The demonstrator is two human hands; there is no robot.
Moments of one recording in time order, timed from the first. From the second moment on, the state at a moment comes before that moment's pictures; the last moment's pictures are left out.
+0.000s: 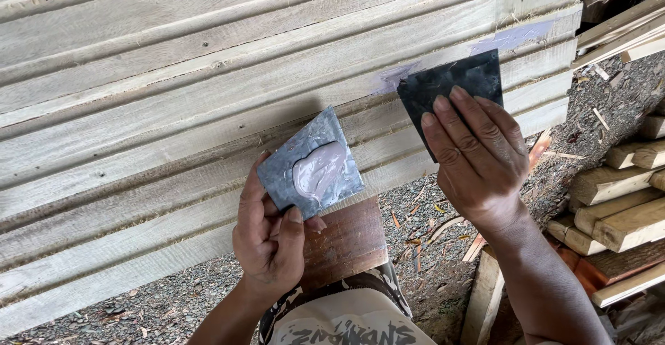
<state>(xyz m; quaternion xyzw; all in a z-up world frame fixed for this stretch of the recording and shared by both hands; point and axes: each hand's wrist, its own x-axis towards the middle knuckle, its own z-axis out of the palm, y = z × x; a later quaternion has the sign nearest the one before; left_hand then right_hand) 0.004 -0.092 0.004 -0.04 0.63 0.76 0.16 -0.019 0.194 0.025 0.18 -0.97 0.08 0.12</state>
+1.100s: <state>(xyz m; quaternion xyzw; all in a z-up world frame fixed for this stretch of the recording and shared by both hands) 0.004 -0.091 0.000 -0.05 0.61 0.77 0.15 -0.026 0.200 0.018 0.18 -0.97 0.16 0.09</state>
